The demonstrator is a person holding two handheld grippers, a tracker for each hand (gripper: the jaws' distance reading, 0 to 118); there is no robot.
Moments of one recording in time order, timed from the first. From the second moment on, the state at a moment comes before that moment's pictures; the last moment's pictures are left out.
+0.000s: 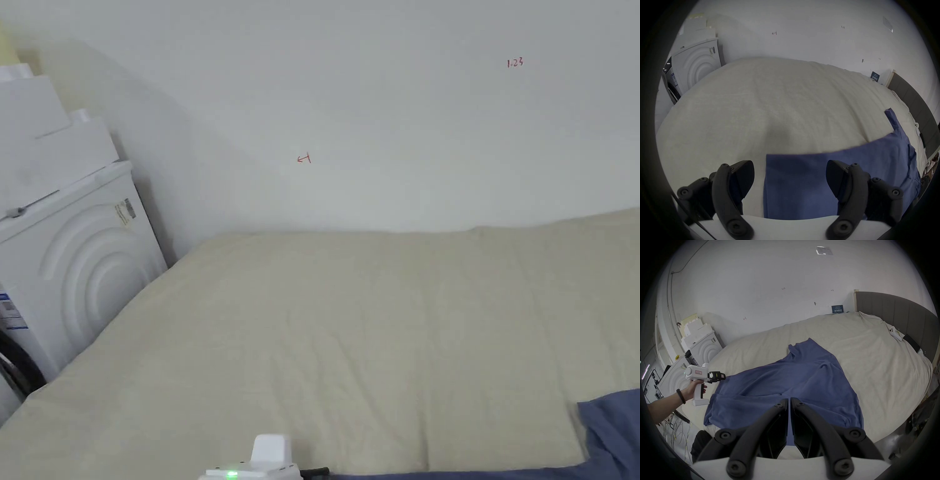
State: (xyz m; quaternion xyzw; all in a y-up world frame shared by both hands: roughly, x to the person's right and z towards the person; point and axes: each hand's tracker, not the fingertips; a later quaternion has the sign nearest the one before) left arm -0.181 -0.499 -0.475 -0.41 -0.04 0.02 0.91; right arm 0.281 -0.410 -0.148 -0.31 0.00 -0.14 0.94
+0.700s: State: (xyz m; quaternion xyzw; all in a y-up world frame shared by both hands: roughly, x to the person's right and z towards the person) left arm -0.152 -0.523 -0.480 -0.45 -0.06 -0.03 0.89; right arm 0.366 -0.423 -0.314 -0.37 -0.02 -0.07 0.93
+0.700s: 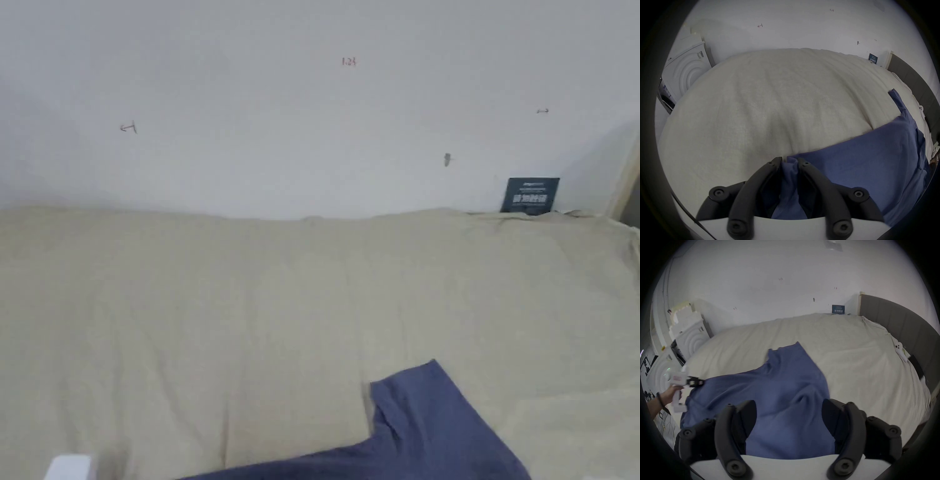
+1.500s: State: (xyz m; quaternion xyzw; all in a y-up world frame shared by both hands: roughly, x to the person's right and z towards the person) left arm -0.174 -0.469 -0.443 -0.42 -0.09 0.05 0.90; right arm 0.421 -0.458 -0.421 -0.41 0.00 -0.14 0.90
